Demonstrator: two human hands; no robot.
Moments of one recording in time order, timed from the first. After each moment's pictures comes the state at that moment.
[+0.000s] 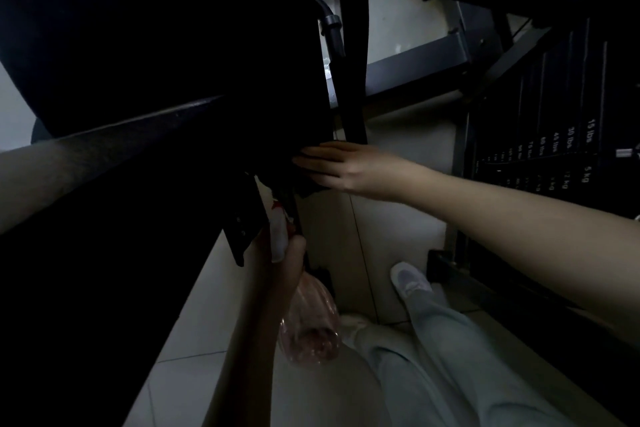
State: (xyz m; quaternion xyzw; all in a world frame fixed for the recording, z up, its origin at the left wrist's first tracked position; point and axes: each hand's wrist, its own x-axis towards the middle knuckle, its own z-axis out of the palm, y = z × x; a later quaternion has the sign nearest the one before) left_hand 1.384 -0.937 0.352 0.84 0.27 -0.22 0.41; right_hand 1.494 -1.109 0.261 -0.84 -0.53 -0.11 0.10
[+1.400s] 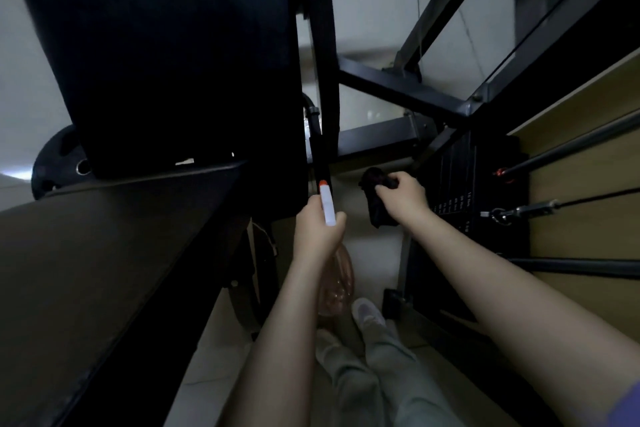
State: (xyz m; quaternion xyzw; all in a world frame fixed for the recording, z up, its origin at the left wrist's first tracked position) left_hand 1.437 -1.034 0.417 0.85 0.17 -0.22 0.44; right_hand 1.471 -1.183 0.392 -0.83 0.31 0.19 0.42
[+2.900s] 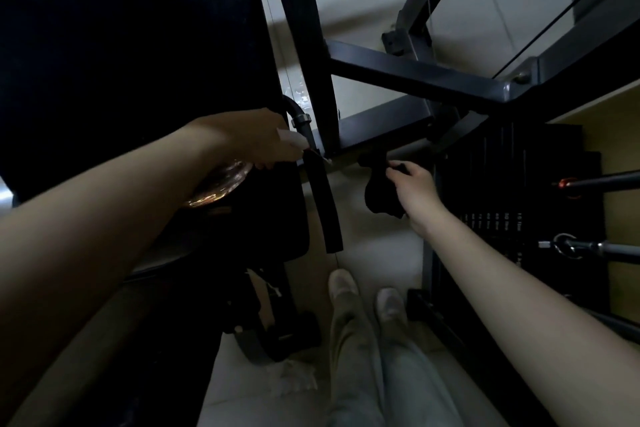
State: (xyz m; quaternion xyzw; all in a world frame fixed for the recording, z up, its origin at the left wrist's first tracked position) left_hand 1.675 -0.997 0.435 0.86 -0.20 -0.47 0.06; right_hand 1.548 -1.192 0.328 -0.63 0.43 0.15 0.63
